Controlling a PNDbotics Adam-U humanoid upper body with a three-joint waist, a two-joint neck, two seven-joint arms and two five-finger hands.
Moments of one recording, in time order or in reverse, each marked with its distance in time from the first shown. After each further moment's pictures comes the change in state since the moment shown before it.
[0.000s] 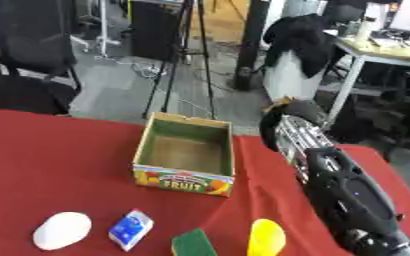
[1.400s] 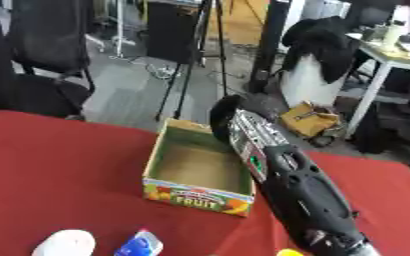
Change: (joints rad) left arm -0.105 -0.009 -0.018 0.000 -0.001 -0.054 0.034; right arm -0.110 -0.033 0.006 -0.078 -0.159 -0.008 -0.111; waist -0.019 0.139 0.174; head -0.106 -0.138
